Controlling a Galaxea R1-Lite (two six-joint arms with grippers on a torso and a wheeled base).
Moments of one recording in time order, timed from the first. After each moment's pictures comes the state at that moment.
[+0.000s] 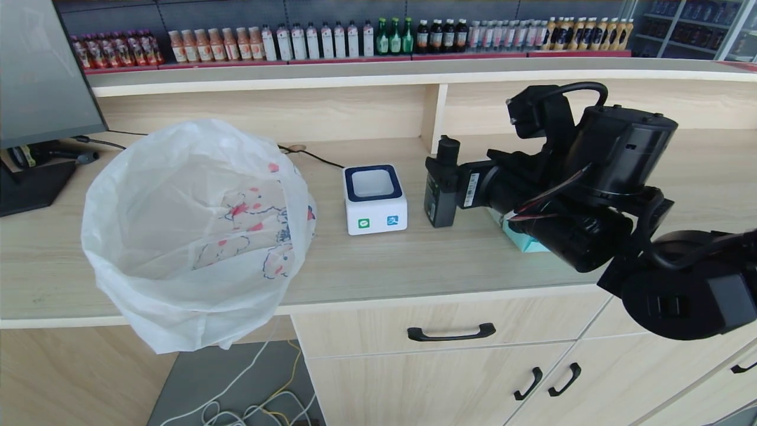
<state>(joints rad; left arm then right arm) 0.00 0.00 0.00 0.00 0.00 -0.01 0.62 1.80 -1.06 -0.83 -0.28 -0.02</state>
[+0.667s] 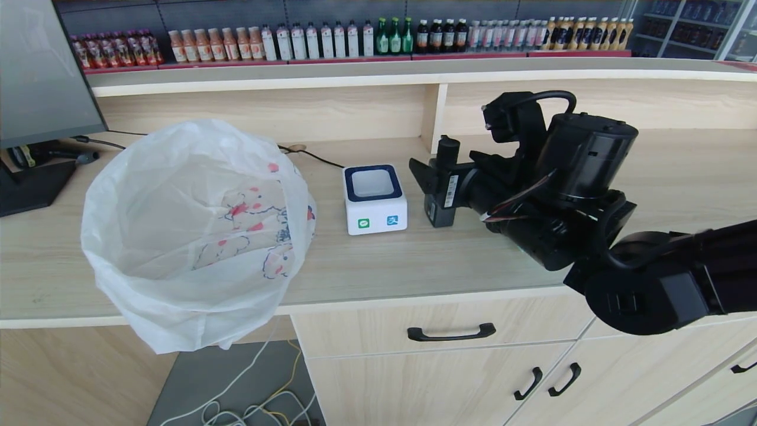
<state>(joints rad) 0.00 0.00 0.00 0.00 0.00 -0.01 0.64 1.87 -1.12 -0.87 -0.28 -0.02</state>
